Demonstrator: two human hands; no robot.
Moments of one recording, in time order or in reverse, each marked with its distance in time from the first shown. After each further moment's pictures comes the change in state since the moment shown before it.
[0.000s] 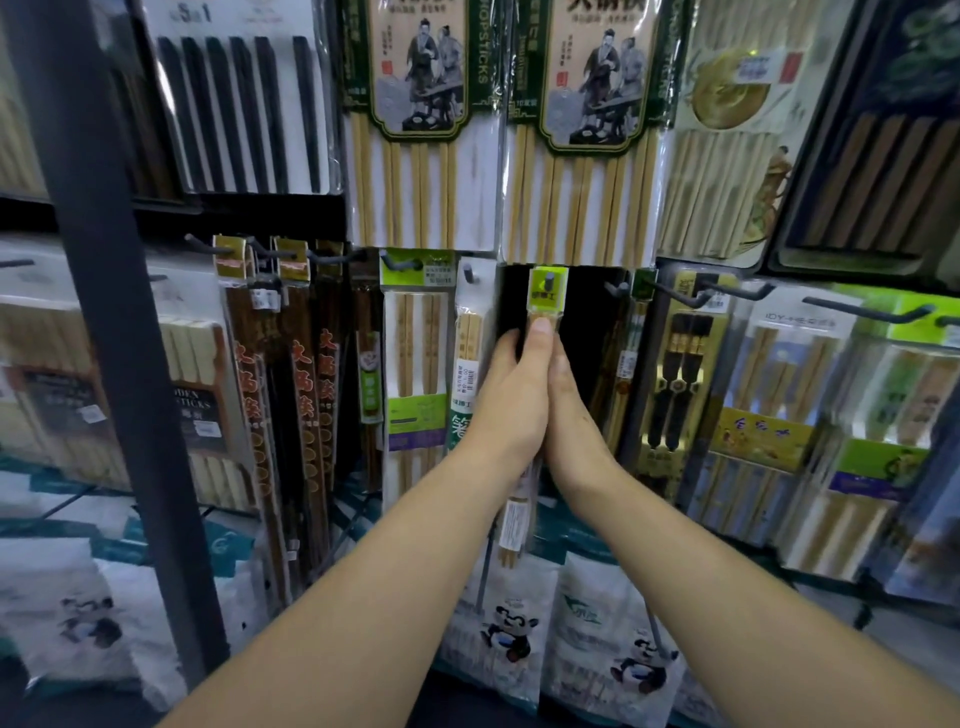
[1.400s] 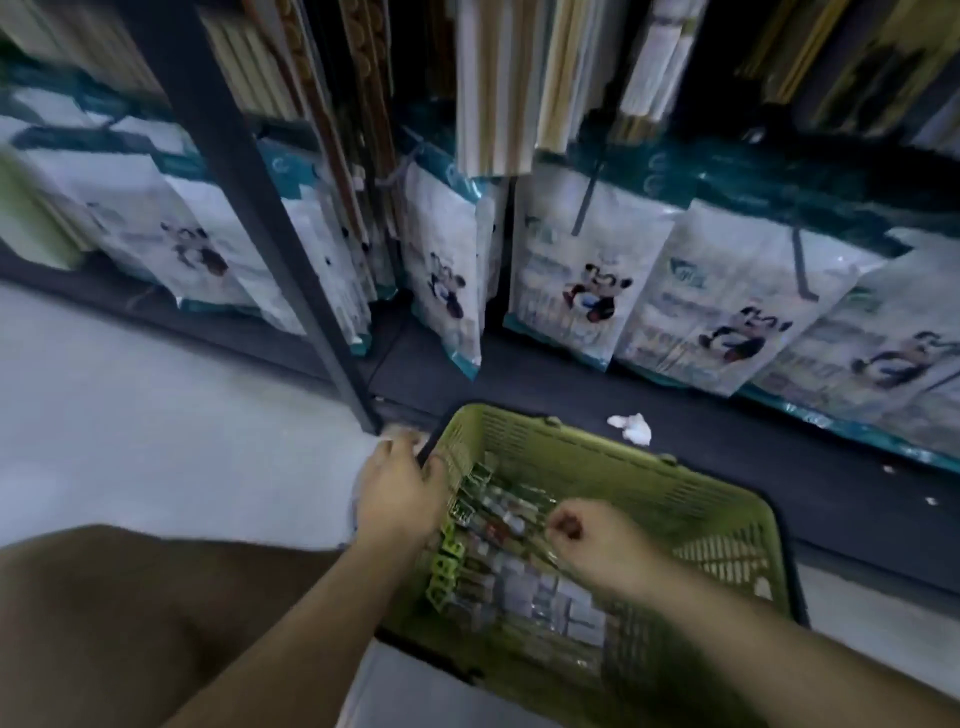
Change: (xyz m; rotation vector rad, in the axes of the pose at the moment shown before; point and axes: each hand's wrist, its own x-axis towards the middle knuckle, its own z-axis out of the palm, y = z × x) left_hand -0.293 -0.296 -0.159 0.981 0.175 -0.702; right_hand -0.335 0.228 0.015 -0.682 -0.729 0.756
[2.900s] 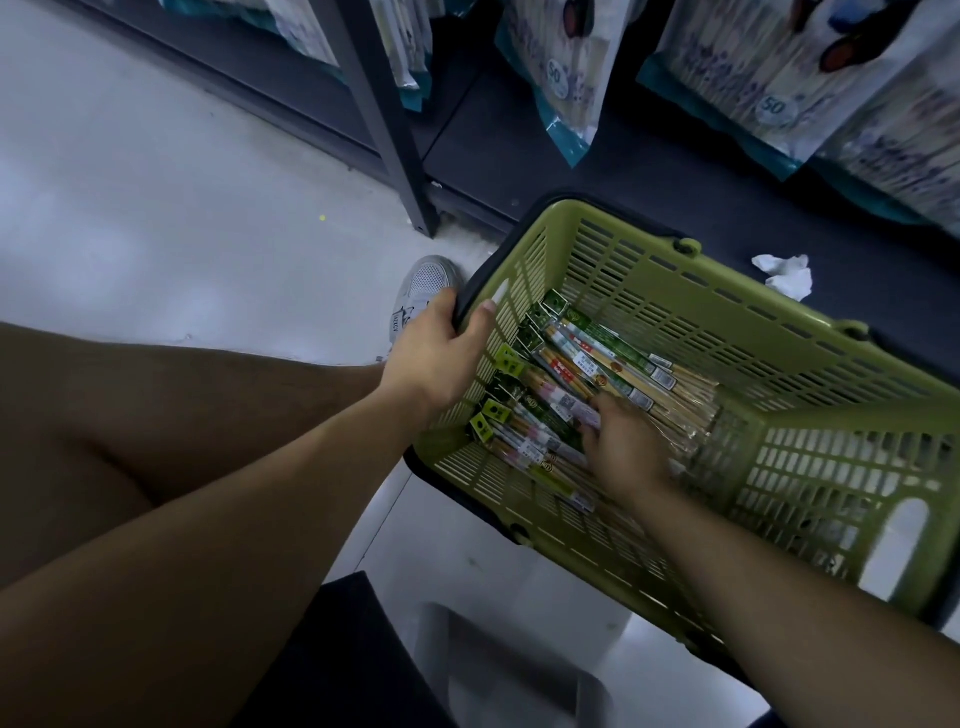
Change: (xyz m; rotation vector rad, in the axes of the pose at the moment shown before) left_hand 0.016 -0.074 0.042 -0.200 -0.119 -0.090; right_hand 0.066 0.081 0.141 -0.331 0.053 0.013
